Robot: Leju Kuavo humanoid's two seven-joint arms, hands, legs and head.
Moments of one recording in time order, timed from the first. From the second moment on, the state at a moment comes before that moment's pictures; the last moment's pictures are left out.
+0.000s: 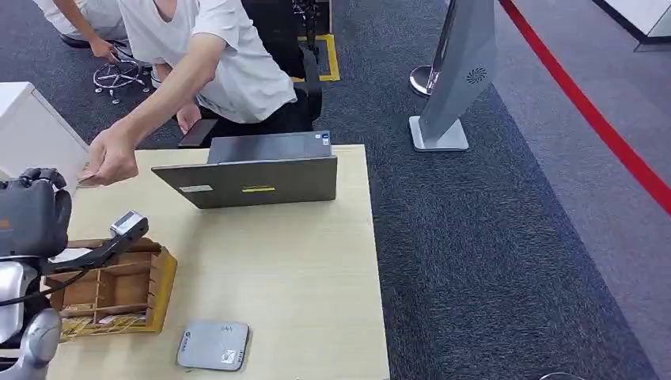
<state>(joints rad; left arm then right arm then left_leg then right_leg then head) -0.25 0.30 -0.24 -1.79 -1.52 -0.13 0.22 0.54 0.30 -0.37 -1.26 0.89 0.27 0.16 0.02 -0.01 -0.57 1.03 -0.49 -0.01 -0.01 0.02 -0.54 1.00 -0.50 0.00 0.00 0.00</state>
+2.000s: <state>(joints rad) 0.19 0.24 -0.28 -2.16 -1.48 -0.03 0.09 0.56 0.30 -0.35 -1.33 0.86 0.30 0.20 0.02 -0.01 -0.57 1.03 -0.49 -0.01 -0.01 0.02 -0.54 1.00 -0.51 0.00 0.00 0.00</state>
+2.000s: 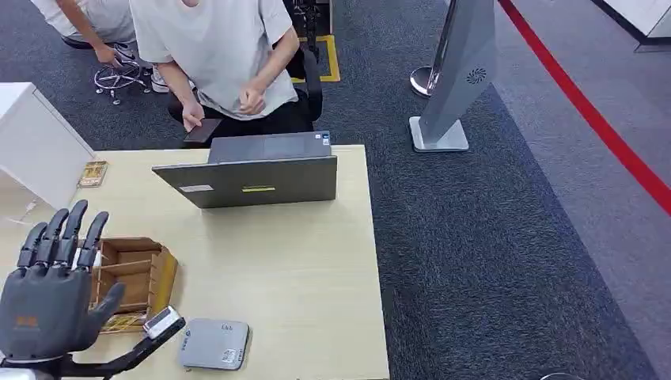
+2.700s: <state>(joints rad) 0.44 0.30 -0.36 -2.20 -1.33 -0.19 0.37 0.54 0.30 -0.35 -1.36 0.85 0.30 0.22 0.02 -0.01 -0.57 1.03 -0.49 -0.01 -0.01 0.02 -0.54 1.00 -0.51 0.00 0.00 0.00</state>
